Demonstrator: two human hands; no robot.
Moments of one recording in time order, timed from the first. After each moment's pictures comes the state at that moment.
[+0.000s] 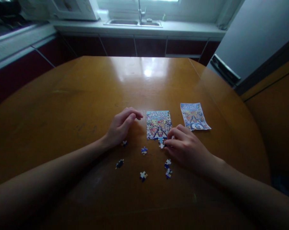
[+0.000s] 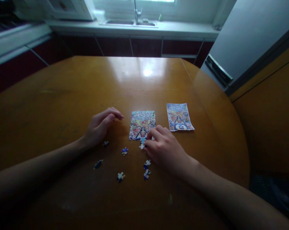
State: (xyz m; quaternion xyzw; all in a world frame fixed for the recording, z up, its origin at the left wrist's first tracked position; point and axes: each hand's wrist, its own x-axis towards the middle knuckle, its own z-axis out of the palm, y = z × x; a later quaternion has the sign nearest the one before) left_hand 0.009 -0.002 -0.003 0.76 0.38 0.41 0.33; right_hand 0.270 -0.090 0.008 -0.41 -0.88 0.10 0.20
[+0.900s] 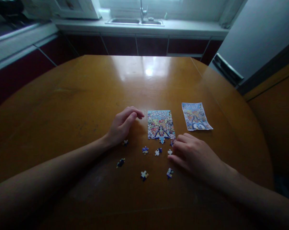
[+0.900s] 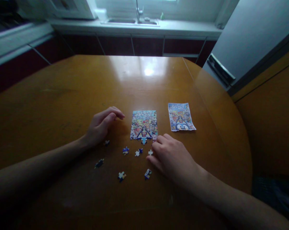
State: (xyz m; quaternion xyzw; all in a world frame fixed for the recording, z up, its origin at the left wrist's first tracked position) left_hand 0.009 -0.002 -0.004 0.76 0.38 0.42 0.33; right_hand 0.274 -0.107 0.025 -0.49 -0.85 0.17 0.08
